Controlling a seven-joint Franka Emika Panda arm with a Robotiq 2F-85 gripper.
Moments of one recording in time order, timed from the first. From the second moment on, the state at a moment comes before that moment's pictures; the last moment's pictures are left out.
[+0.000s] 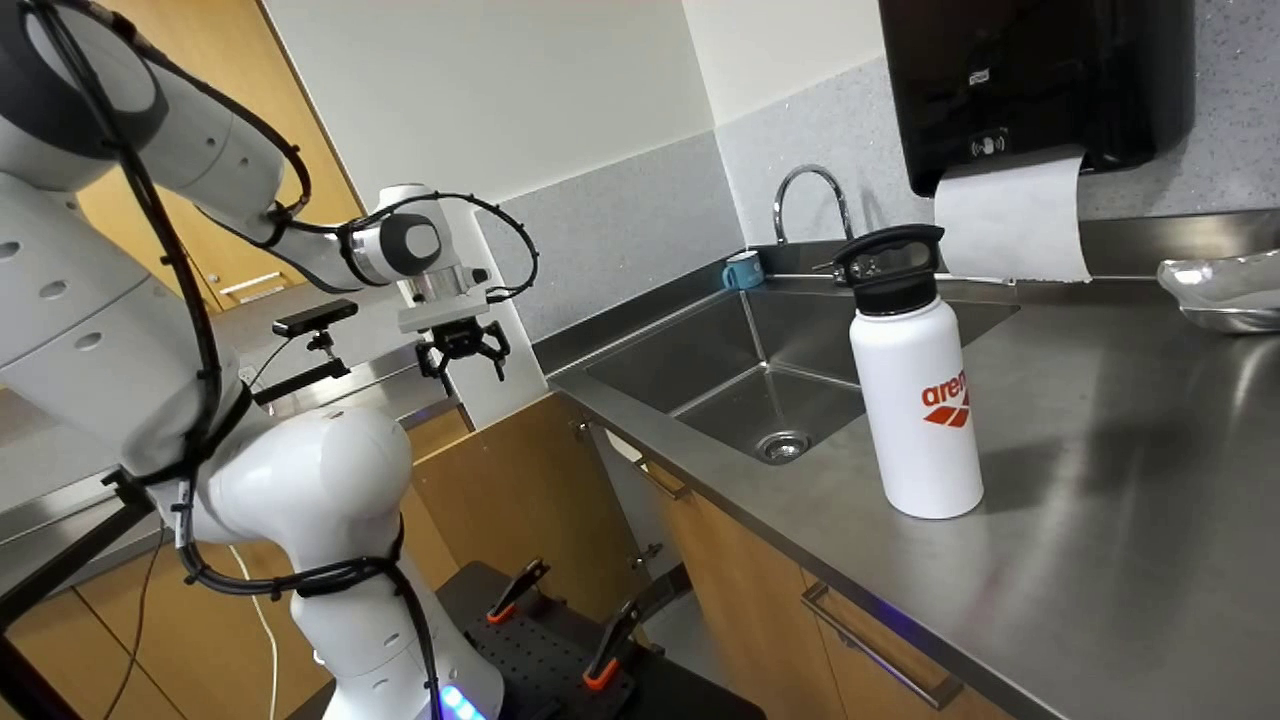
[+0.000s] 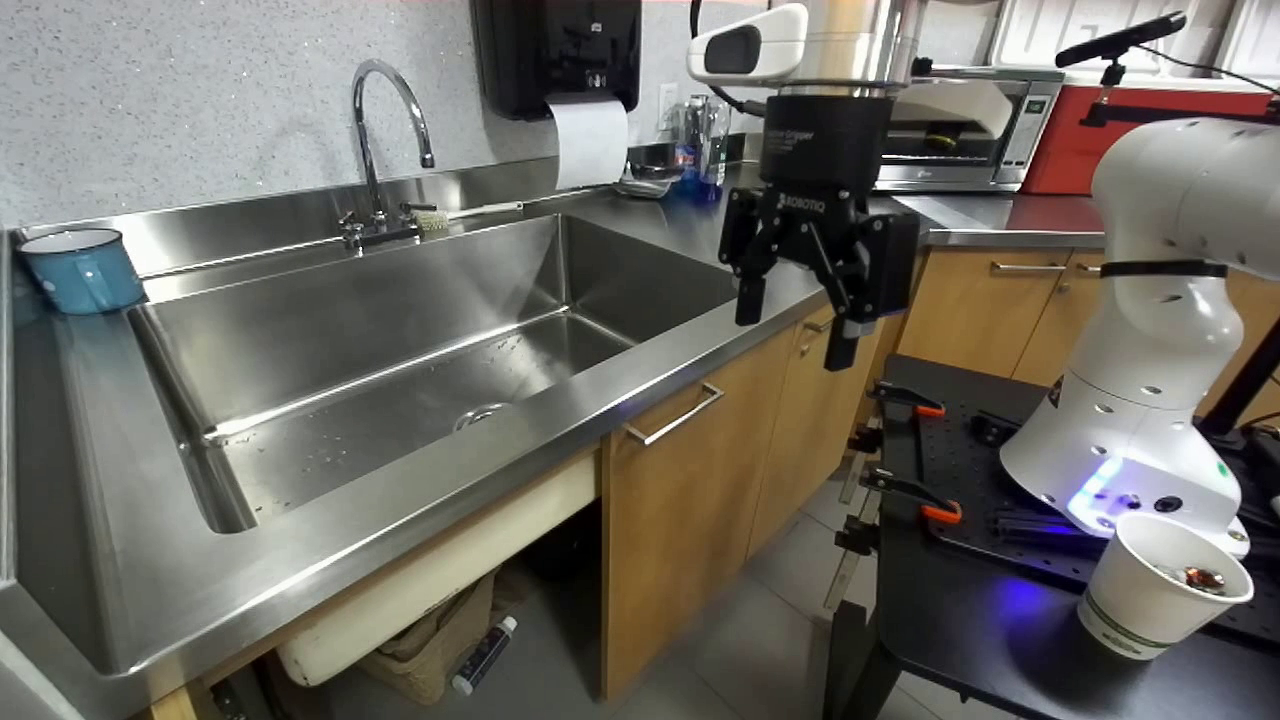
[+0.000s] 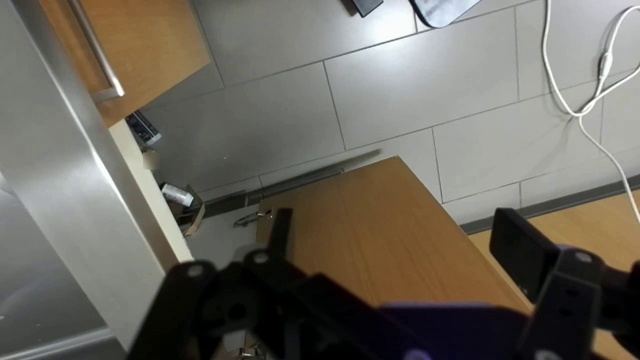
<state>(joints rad) 0.43 -0.32 0.19 -2.52 0.22 2.23 -0.46</state>
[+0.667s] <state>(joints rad) 0.54 0.03 0.29 -2.54 0.64 2.85 -1.06</state>
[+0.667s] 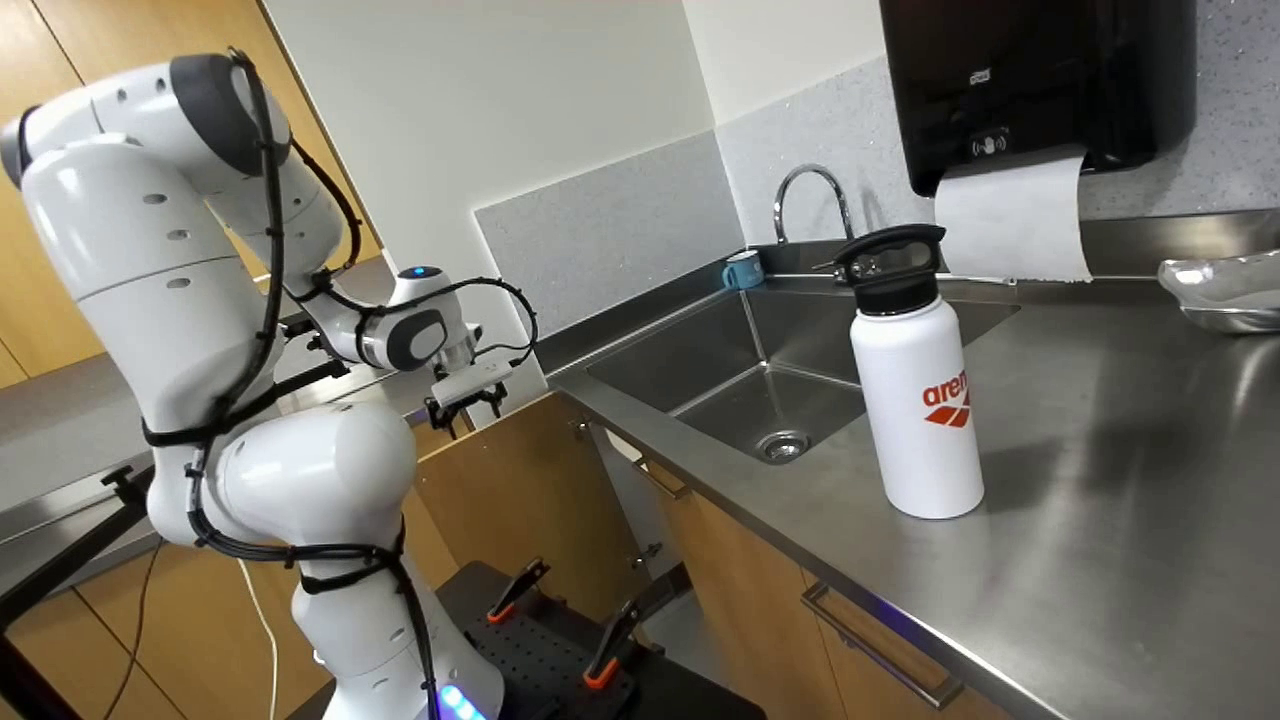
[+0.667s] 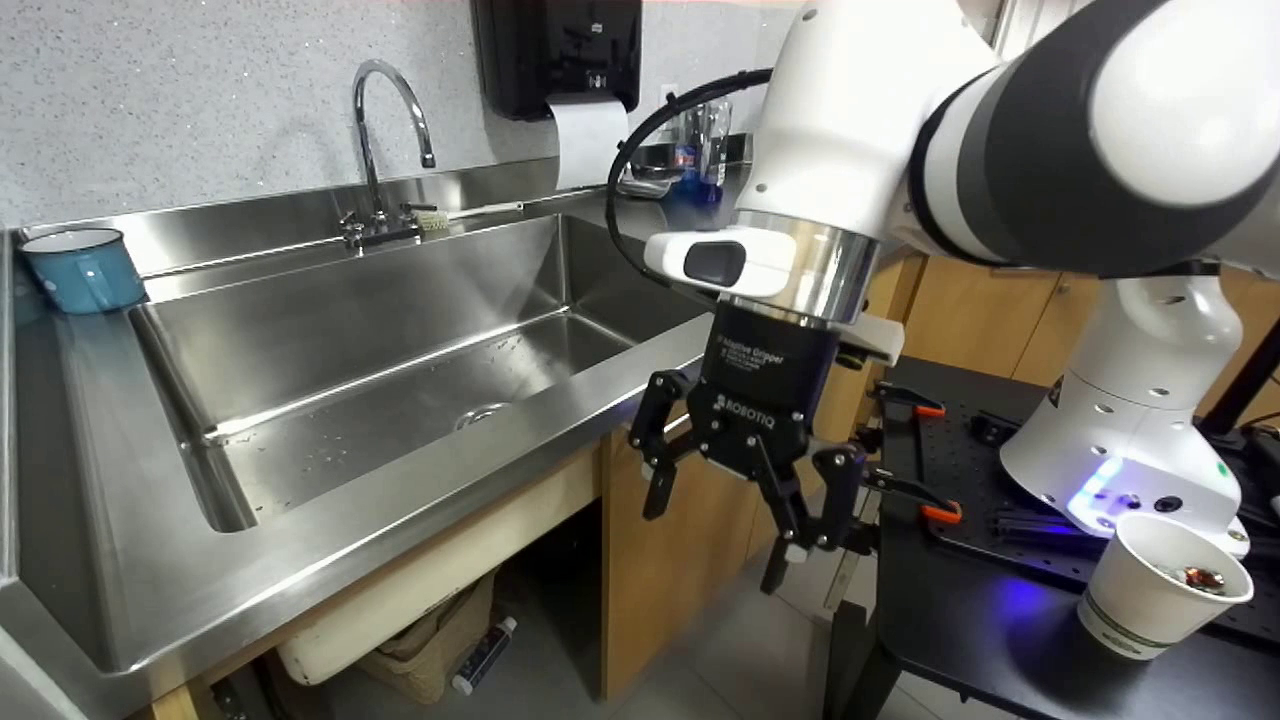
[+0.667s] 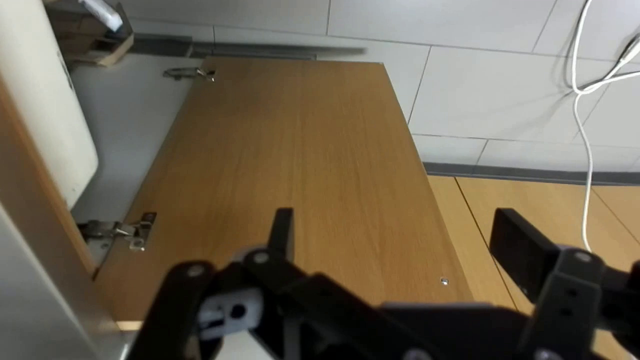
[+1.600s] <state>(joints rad) 0.53 0.40 0.44 -2.15 1.31 2.88 -1.83</state>
